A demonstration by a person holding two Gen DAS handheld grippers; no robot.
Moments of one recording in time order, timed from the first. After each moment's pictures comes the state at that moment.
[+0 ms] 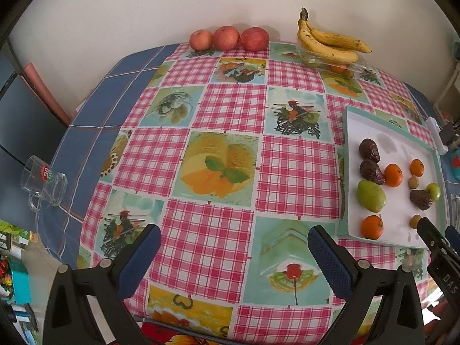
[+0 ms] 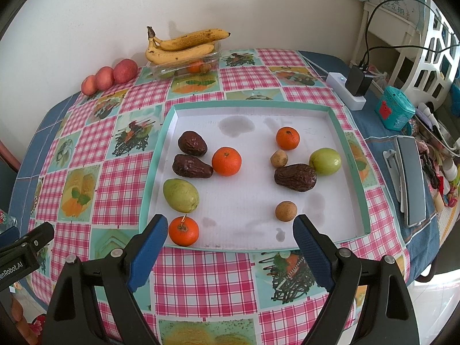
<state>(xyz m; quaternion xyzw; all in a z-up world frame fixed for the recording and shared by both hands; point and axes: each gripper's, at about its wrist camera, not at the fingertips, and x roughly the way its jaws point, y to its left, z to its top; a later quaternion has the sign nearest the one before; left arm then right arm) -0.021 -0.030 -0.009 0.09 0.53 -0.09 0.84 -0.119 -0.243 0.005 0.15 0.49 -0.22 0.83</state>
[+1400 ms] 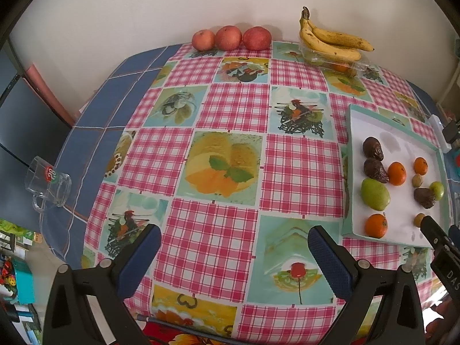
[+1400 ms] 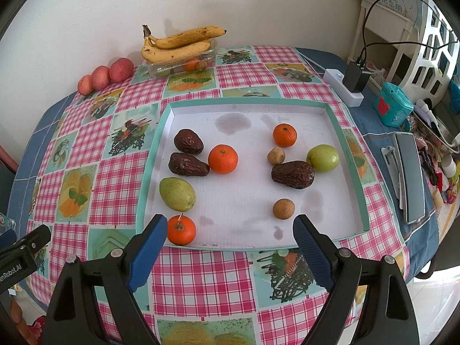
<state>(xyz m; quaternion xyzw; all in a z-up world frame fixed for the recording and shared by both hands) -0.024 -0.032 -0.009 0.09 0.53 -0.08 0.84 -0.118 -0.245 0.003 0.15 0.49 -0.22 0.83</state>
